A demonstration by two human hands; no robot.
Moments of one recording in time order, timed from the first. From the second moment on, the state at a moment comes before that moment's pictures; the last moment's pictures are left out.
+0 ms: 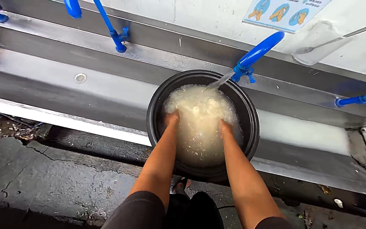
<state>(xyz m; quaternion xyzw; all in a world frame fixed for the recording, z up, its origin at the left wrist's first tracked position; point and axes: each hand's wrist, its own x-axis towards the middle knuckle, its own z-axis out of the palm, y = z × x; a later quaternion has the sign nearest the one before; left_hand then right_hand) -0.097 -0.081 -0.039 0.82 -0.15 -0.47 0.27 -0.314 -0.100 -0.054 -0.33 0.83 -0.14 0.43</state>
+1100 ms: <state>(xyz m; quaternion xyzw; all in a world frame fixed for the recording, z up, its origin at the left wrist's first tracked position) -0.089 -0.081 -0.023 0.84 -0.32 -0.42 0.15 -0.324 -0.122 -0.049 -0.45 0.82 -0.04 0.36</state>
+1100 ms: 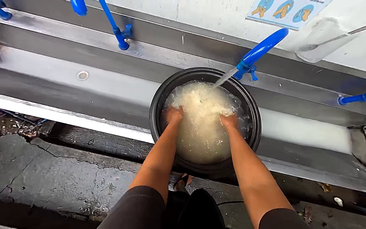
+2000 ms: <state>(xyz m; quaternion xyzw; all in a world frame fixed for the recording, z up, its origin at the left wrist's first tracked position) -0.148 -0.066 0.006 0.76 -0.42 -0.43 0.22 -0.244 -0.075 -0.005 -0.56 0.72 -0.13 0.39</state>
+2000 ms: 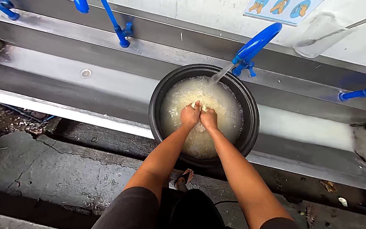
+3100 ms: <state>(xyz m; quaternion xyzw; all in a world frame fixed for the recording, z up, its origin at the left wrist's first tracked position) -0.167 -0.170 0.001 0.63 -0.16 -0.65 0.41 -0.251 -0.173 0.076 -0.46 0.66 -0.30 0.52</state>
